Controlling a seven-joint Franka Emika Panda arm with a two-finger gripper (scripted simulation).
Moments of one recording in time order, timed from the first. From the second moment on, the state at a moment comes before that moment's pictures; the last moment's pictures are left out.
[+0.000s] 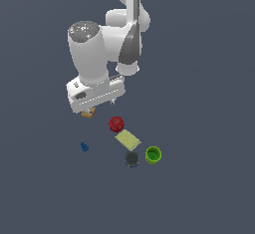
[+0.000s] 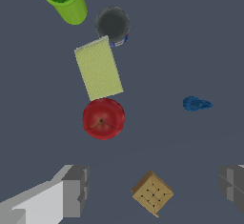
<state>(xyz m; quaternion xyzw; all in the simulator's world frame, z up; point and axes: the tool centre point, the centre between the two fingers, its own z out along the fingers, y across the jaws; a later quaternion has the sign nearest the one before) -0.018 -0.105 0.201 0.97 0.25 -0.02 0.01</state>
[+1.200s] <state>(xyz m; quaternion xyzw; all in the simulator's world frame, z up) -0.076 -0.190 0.114 0.88 0.48 -0.01 0.01</state>
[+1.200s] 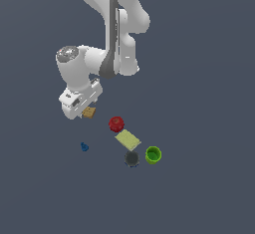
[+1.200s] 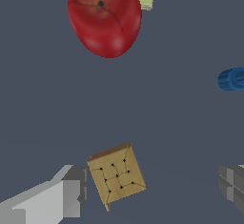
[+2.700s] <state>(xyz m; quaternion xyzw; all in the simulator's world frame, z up) -0.132 -0.227 0.060 0.78 0.63 0.00 0.00</state>
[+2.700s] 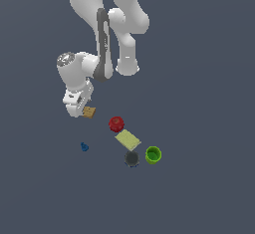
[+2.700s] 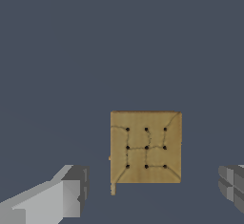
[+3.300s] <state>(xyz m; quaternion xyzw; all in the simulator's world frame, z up) -0.133 -0.227 0.023 0.78 0.63 0.00 0.00</state>
